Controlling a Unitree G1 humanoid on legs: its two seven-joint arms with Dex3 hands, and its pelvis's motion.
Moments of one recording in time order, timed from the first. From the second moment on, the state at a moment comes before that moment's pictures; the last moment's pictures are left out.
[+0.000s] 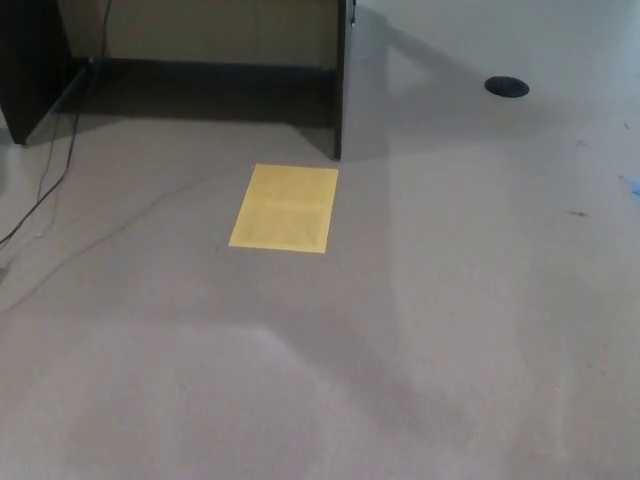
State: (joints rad) left_arm 0.16 0.50 0.07 0.81 0.10 -0.32 -0.08; right_arm -0.14 -0.49 0.27 1.11 -0.37 -0.33 -0.20
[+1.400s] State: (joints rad) left_arm 0.19 0.50 0.15 0.61 0.02 -0.44 -0.15; right_arm -0.17 -0.50 0.31 1.22 -0.44 -0.51 -0.30
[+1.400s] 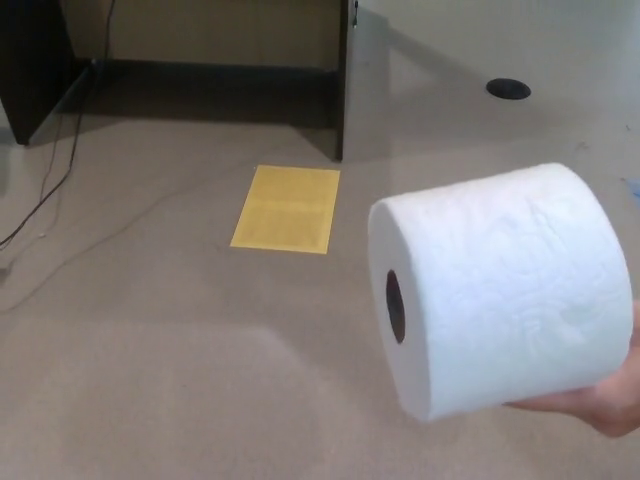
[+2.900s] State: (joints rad) left_arm -0.51 0.41 -0.21 -0.35 -0.13 0.07 -0.28; right_arm -0.17 -0.49 0.30 1.22 -0.44 -0.51 -0.30
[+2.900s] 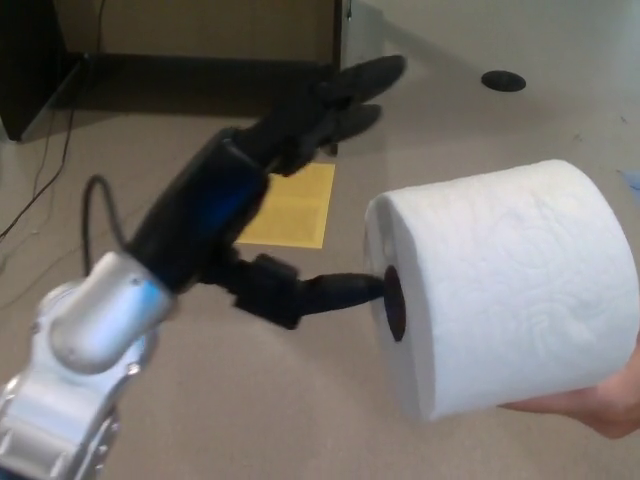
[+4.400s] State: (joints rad) left_arm -0.63 0.15 -0.35 -0.25 0.04 0.17 -0.26; right_arm -0.20 -0.48 0.31 1.22 -0.46 -0.50 -0.30
